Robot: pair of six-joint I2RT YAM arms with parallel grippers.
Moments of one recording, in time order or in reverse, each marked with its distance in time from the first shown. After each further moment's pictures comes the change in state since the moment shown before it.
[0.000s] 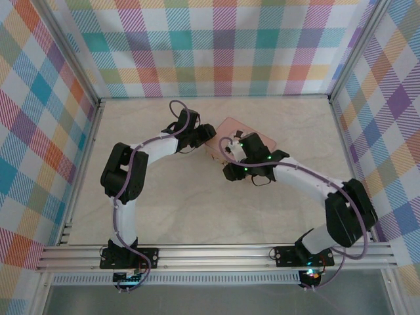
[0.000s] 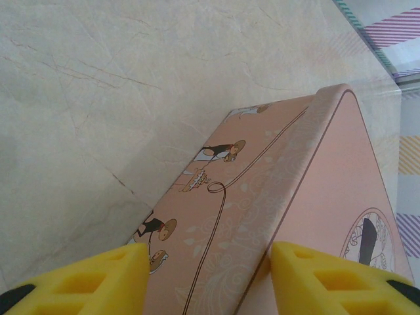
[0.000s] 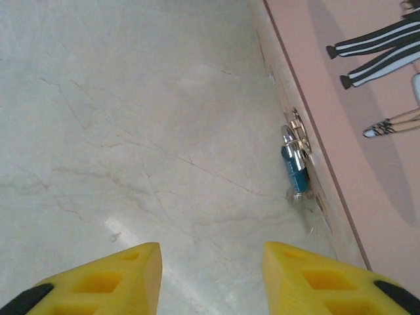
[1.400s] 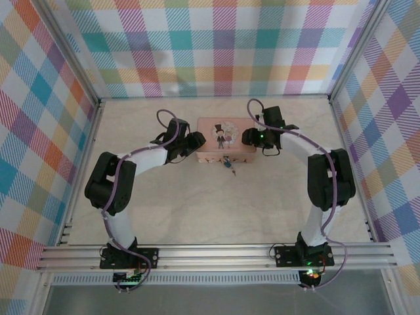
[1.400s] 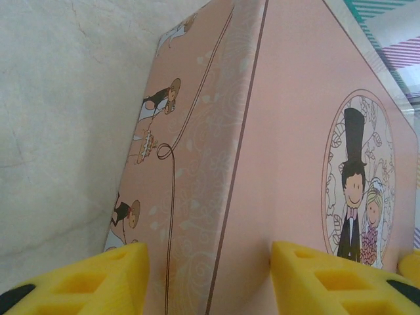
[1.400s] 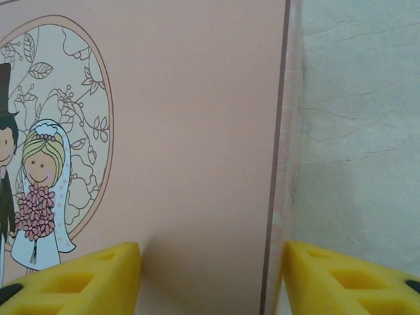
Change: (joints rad) left arm 0.023 -0.188 -0.269 0.082 -0.059 -0.034; right arm -0.346 0.353 0.269 0.085 0.003 0.243
